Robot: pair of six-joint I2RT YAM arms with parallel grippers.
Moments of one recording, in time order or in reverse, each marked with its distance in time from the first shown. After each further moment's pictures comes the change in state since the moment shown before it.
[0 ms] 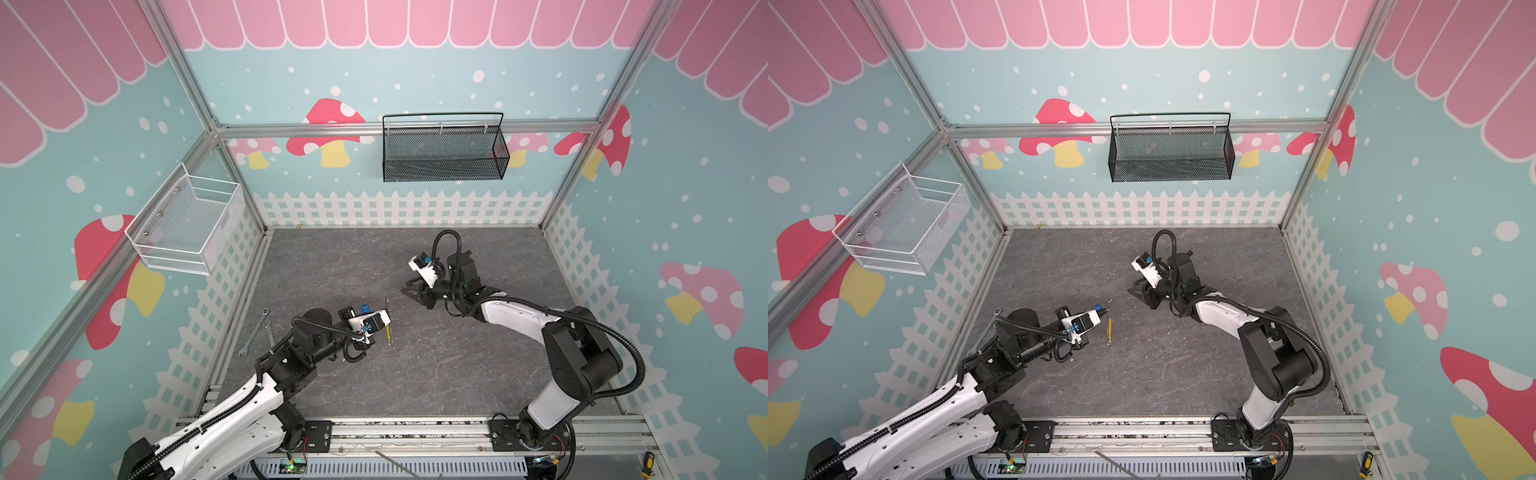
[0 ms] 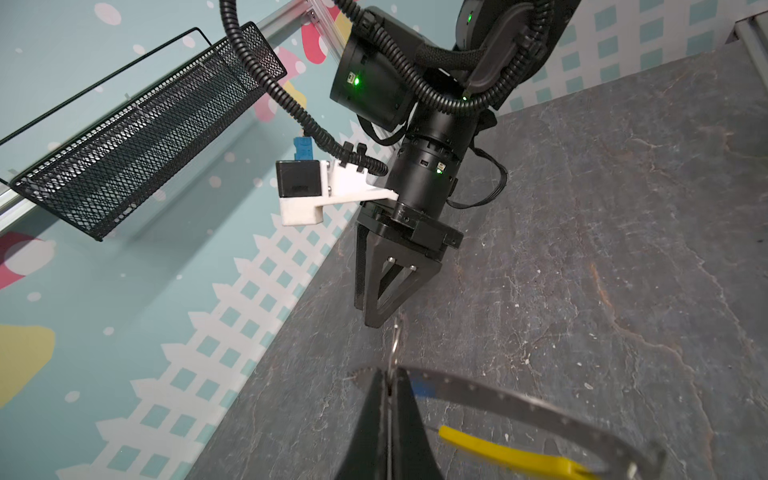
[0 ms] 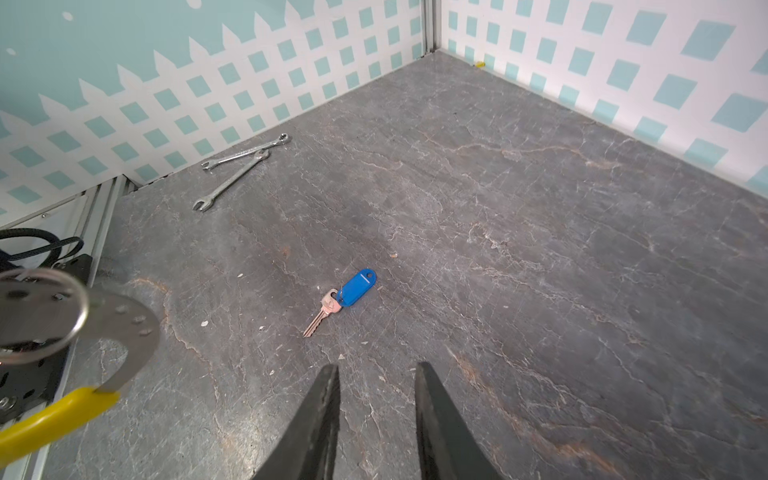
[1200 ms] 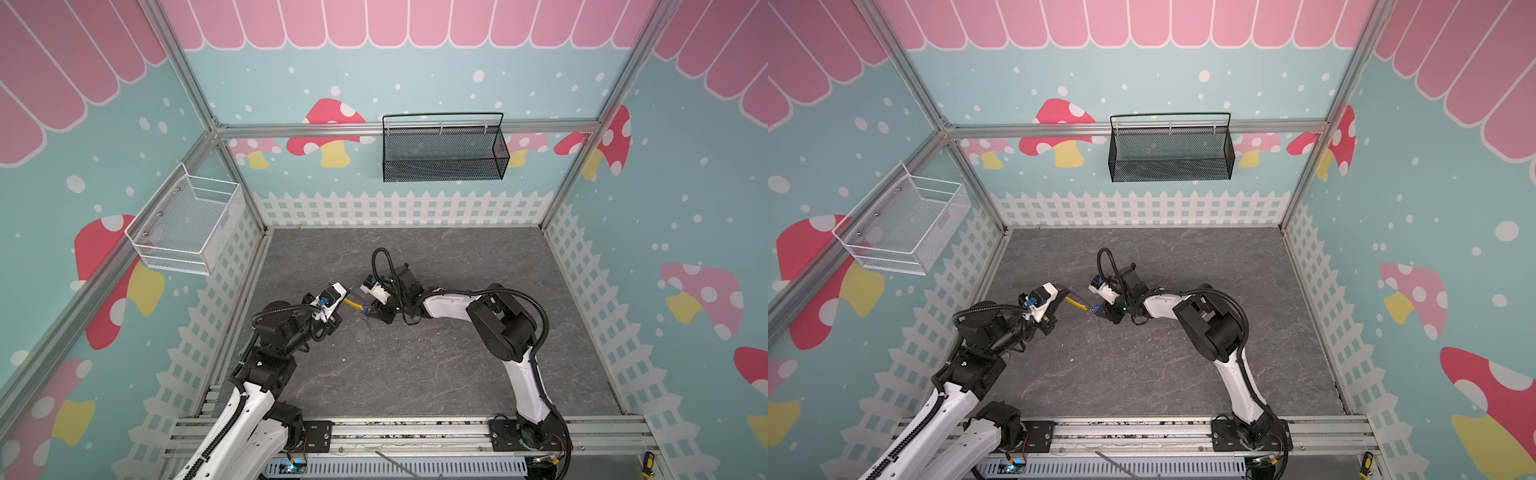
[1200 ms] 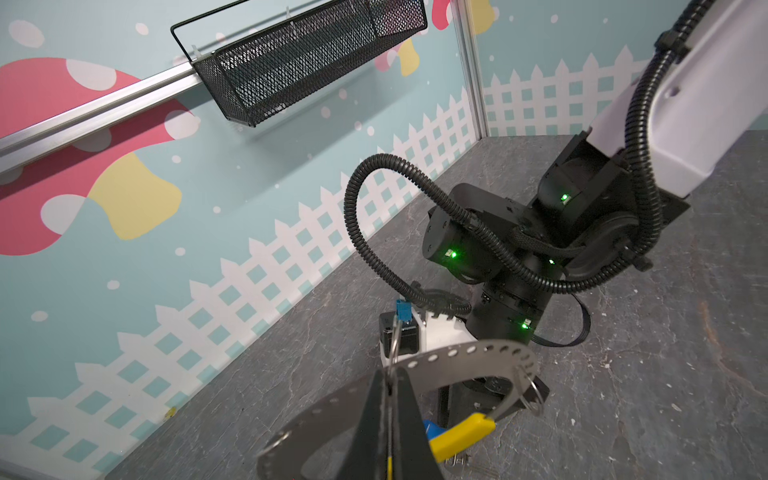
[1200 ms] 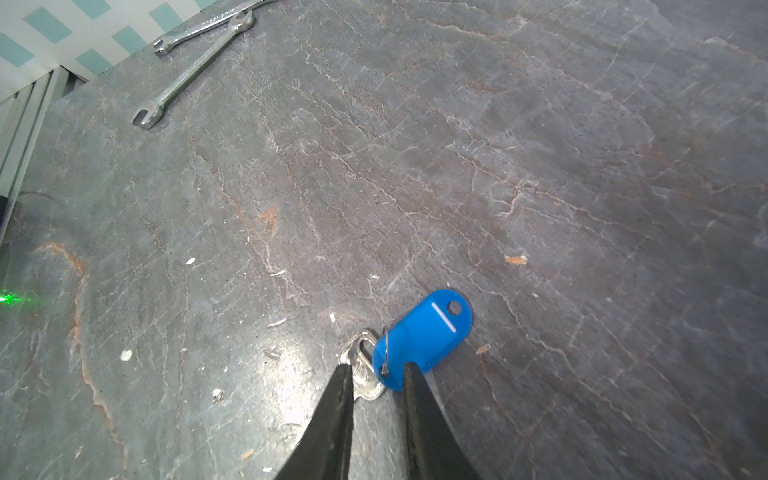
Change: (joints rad) left arm 0.431 -0.113 -0.008 -0.040 0.209 -0.189; right arm 0.219 0.486 0.381 -0.149 0.085 -0.028
